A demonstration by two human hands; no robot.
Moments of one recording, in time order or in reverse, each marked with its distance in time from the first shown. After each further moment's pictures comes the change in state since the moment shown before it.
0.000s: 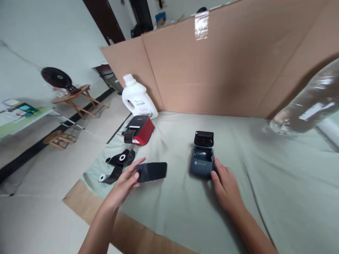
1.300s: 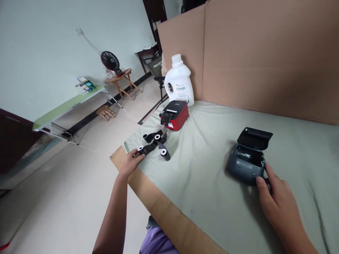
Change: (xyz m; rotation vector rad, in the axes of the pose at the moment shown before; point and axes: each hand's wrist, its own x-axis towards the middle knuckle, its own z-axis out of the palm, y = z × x) left_hand -0.024 -0.071 -0.143 0.446 0.587 0.132; right_hand 0.013 -0.011 -0.009 -0.147 -0.059 0.107
